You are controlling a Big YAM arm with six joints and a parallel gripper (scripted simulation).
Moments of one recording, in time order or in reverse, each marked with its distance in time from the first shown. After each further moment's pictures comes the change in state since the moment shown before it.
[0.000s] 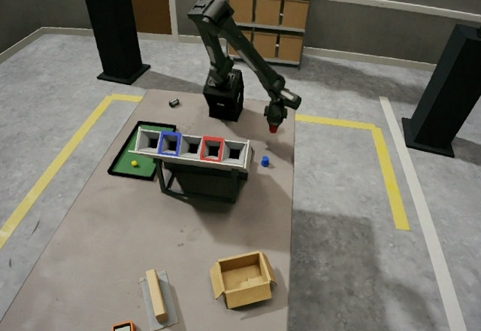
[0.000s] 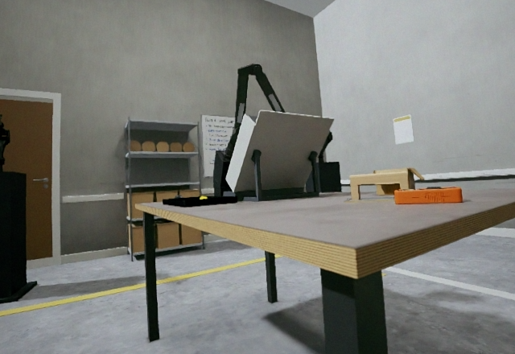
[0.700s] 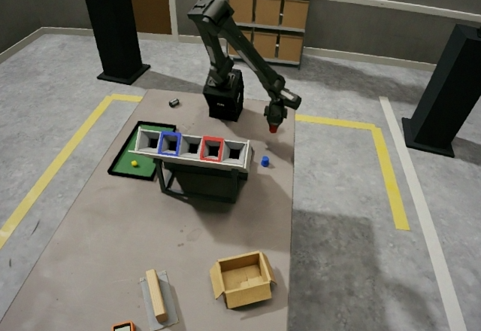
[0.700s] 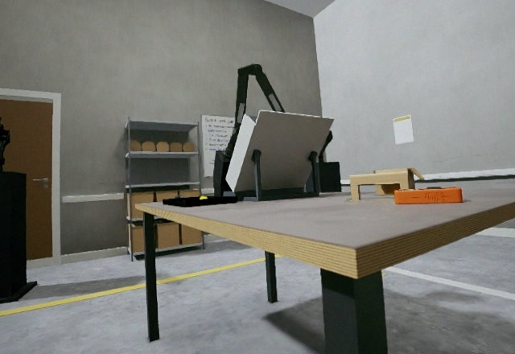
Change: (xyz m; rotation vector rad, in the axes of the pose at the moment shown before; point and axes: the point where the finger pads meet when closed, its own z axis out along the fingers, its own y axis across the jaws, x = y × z) arm 0.000 0.000 0.000 0.000 0.000 0.003
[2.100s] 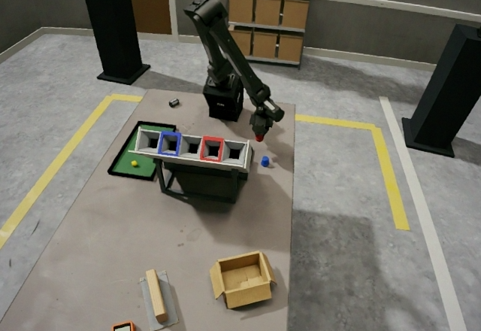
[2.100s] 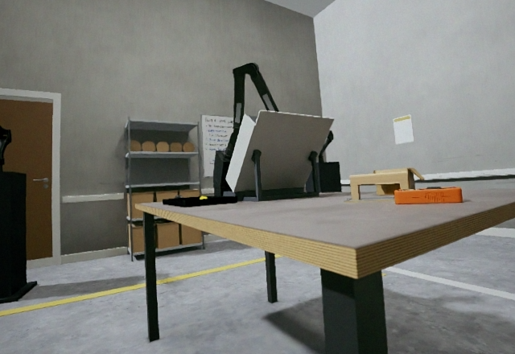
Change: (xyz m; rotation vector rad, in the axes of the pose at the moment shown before) arm -0.035 -0.059 0.032 0.007 0.007 0.021
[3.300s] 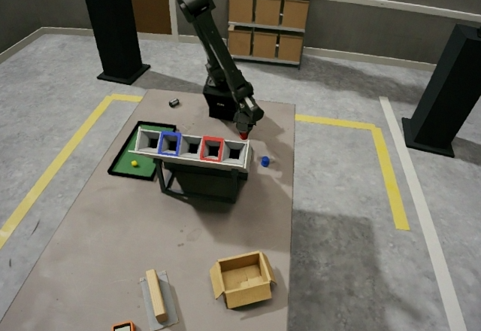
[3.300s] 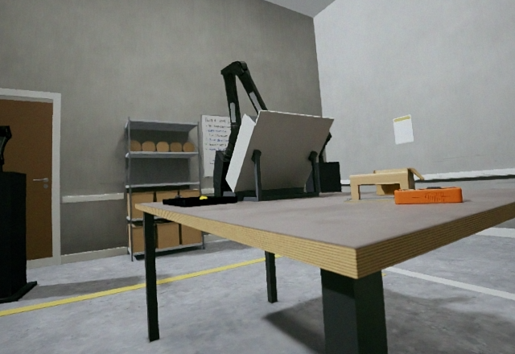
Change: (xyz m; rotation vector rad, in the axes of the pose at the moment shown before) arm -0.005 -0.072 -0.002 -0.004 -0.005 -0.018
